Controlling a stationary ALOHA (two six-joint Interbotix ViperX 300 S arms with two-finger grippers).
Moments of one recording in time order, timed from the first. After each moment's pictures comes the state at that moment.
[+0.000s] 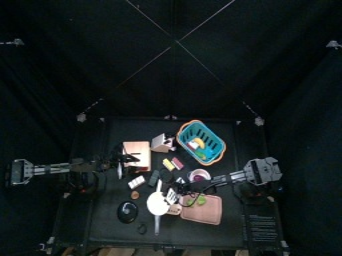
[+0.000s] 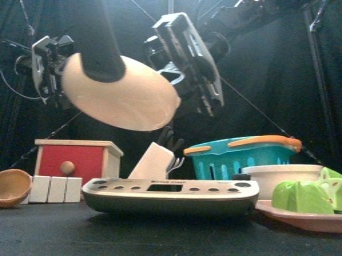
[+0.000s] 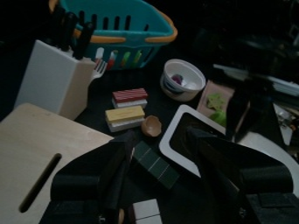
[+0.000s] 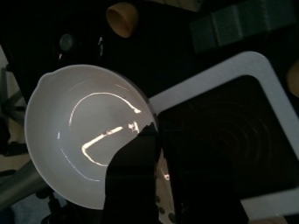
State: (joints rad) left arm 0.29 -0.73 1.19 0.50 -0.19 -0.77; right arm 0.14 0.18 0.33 -0.22 0.32 0.99
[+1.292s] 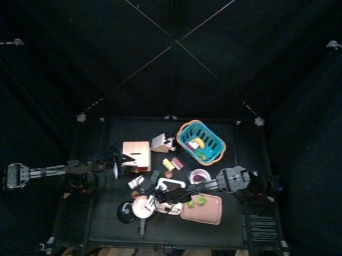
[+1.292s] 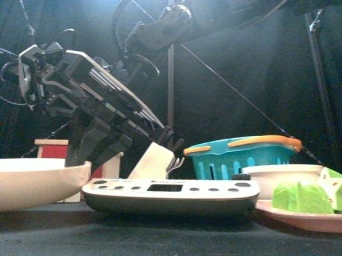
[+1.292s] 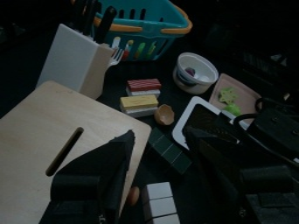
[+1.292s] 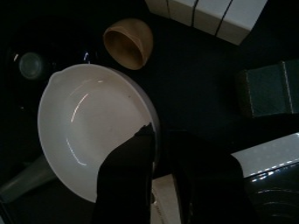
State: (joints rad) left arm 0.31 -0.80 1.27 0.50 -0.18 -0.77; right arm 0.15 0.54 -0.11 -0.33 0.55 0.98
